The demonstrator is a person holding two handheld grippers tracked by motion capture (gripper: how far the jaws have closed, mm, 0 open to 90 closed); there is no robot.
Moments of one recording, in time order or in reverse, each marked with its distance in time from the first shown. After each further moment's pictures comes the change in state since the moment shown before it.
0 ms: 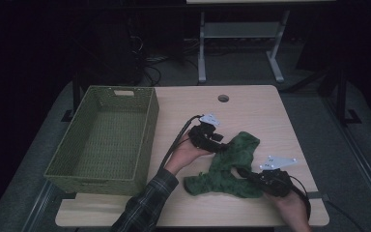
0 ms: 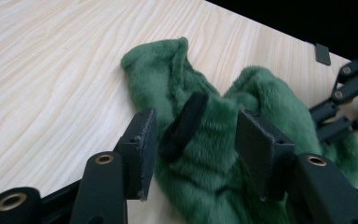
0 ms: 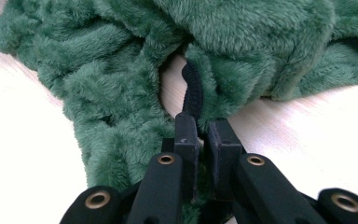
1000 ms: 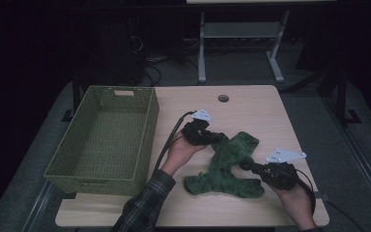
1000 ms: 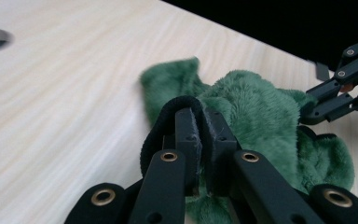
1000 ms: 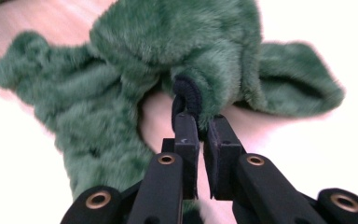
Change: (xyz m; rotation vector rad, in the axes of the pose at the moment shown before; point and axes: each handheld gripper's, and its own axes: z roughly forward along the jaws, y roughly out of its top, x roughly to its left) left arm 0.000 -0.002 -0.039 -0.079 0.064 -0.032; right arm -0.010 0.019 -0.019 -0.081 -0.046 -0.025
